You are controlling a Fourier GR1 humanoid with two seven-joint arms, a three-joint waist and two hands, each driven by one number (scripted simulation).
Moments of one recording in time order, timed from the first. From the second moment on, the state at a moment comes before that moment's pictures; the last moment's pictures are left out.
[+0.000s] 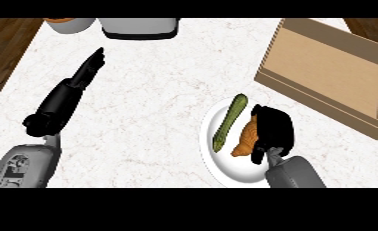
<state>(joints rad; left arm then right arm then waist) -0.23 0.31 -0.02 -1.52 -0.08 -0.18 -0.08 -0.20 -0.13 0.35 -1.40 1.12 0.19 0.73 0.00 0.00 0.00</state>
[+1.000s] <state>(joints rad) -0.22 0.28 -0.02 -1.55 -0.09 -0.19 -0.06 -0.38 -0.30 0.50 -1.54 0.99 0.13 -0.11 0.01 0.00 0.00</state>
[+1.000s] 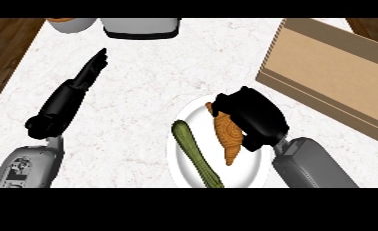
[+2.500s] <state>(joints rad) -0.23 0.26 -0.01 -1.55 -0.12 -0.21 -0.07 -0.78 -0.58 -0.17 -1.03 0.79 0.22 -0.10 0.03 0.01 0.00</state>
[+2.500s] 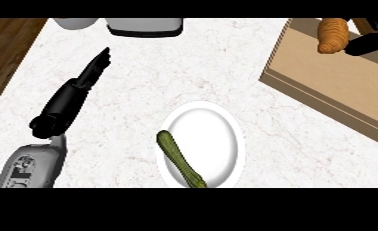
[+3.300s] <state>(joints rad) -0.27 0.24 -0.01 -1.53 -0.13 -0.22 -0.06 -0.94 -0.74 -0.07 -0.43 0.93 0.39 -0.48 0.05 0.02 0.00</state>
